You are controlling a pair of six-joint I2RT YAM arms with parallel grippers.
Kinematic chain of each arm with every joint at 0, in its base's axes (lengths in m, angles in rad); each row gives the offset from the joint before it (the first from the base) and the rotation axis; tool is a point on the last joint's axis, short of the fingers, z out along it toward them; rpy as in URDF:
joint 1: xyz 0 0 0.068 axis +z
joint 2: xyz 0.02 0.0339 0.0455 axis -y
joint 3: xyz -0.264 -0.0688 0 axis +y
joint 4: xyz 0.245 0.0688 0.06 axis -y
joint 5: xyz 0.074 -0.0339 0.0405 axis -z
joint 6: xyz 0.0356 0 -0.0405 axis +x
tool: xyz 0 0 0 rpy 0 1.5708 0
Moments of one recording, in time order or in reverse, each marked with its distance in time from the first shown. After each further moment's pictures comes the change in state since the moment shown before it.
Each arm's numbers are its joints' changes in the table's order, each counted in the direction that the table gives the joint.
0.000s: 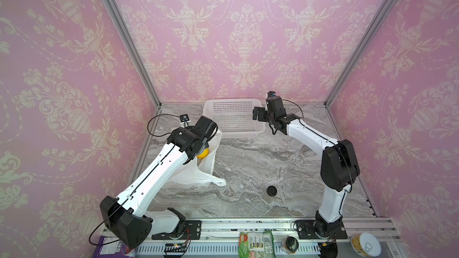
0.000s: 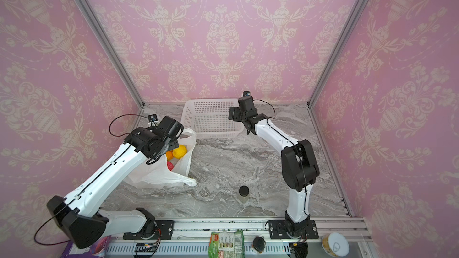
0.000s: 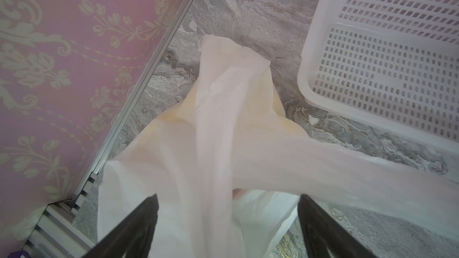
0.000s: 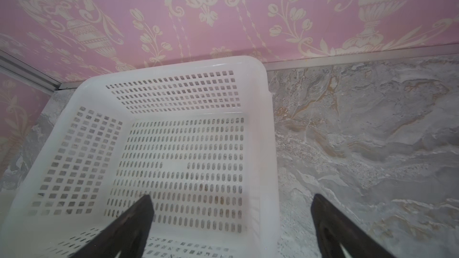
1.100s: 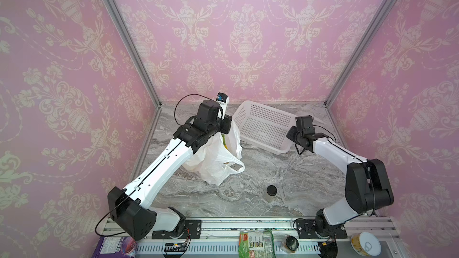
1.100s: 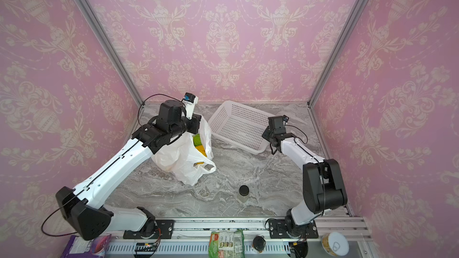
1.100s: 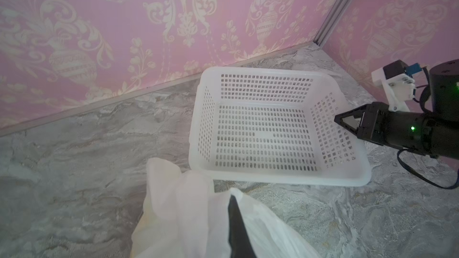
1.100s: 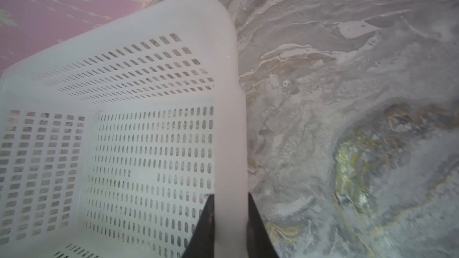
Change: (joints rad) left arm -0.051 -0.099 -0.080 0.724 0.610 0.693; right arm -0.232 0.470 0.705 0.039 0.066 0.356
